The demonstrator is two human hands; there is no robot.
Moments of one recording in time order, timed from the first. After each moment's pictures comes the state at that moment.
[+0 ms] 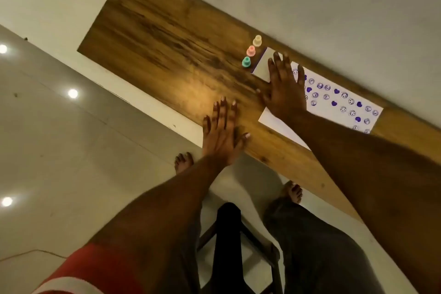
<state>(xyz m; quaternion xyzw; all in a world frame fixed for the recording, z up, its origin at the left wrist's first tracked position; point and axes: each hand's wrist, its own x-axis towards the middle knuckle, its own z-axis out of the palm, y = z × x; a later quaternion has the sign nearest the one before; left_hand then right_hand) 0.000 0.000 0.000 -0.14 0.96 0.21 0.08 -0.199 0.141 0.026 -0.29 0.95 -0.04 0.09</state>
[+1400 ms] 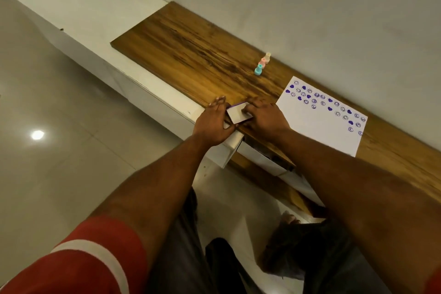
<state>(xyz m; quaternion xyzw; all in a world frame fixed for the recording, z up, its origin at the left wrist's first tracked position) 0.049 -0.067 -0.011 -0.10 0.96 0.27 -0.02 -0.046 0.111 0.042 -0.42 0.90 -0.02 0.08</state>
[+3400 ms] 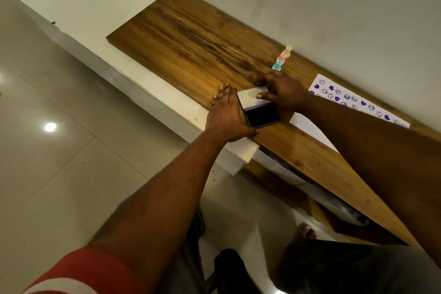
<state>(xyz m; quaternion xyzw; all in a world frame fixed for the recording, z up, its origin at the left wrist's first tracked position) -0.002 -0.081 -0.012 -0.16 0.94 0.30 0.04 -0.165 0.064 0.032 -0.43 0.88 -0.13 0.17</state>
